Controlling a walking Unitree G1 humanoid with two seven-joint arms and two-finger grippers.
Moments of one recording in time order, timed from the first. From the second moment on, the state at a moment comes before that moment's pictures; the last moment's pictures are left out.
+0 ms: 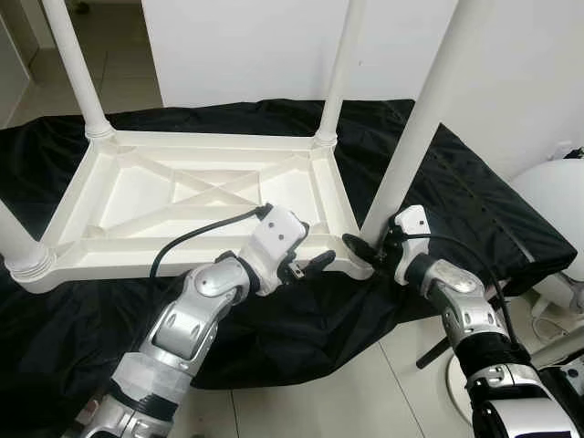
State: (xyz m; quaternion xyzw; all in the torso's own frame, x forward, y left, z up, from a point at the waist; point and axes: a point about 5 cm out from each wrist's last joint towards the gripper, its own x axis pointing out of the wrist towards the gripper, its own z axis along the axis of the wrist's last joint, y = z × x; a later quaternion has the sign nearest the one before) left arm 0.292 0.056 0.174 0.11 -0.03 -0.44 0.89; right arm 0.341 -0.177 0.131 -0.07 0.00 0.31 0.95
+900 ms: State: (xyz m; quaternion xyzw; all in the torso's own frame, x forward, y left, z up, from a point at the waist) left arm 0.291 0.054 0.173 0.11 -0.03 -0.44 0.89; right arm 0.315 -0.121 0.130 0.06 0.00 -0.05 1.00
